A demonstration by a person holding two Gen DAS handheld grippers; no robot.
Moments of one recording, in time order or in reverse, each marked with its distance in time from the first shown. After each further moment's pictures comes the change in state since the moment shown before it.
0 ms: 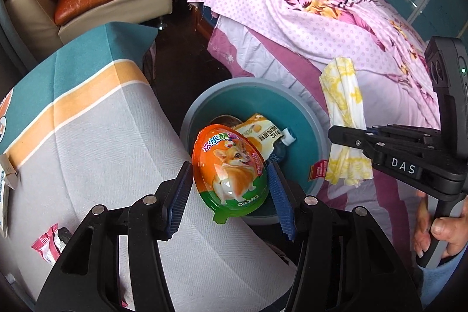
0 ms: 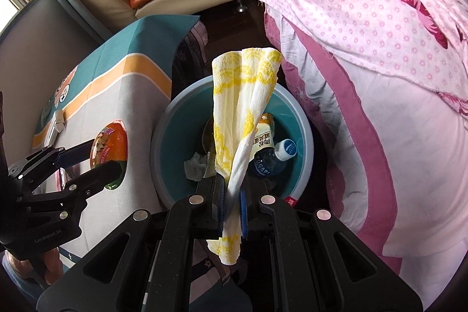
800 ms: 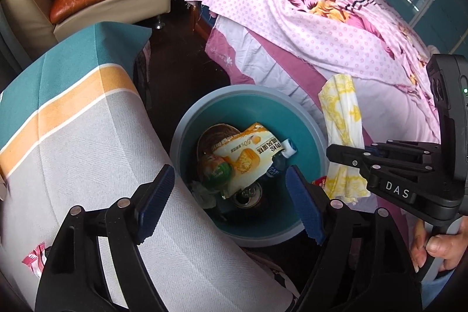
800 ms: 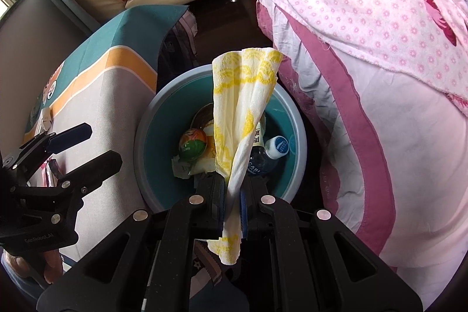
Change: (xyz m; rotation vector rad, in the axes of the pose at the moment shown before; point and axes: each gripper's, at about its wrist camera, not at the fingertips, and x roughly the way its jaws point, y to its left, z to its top) left arm 0.021 0.000 0.017 -0.026 -0.008 -0.007; right arm 0.017 -0.005 0.007 -0.002 0.049 -0.032
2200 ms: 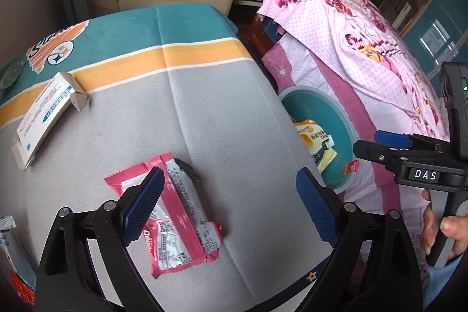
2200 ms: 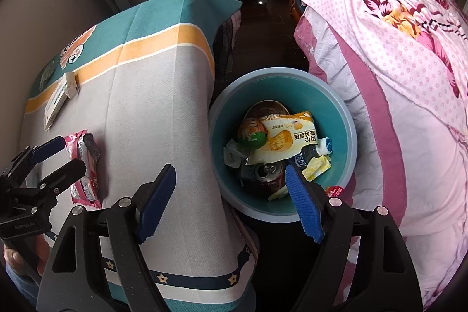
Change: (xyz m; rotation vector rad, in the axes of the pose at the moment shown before) left arm -0.096 0.133 -0.094 -0.235 -0.086 0.033; right arm -0.020 0.131 -0.015 -0.165 0.017 -0.069
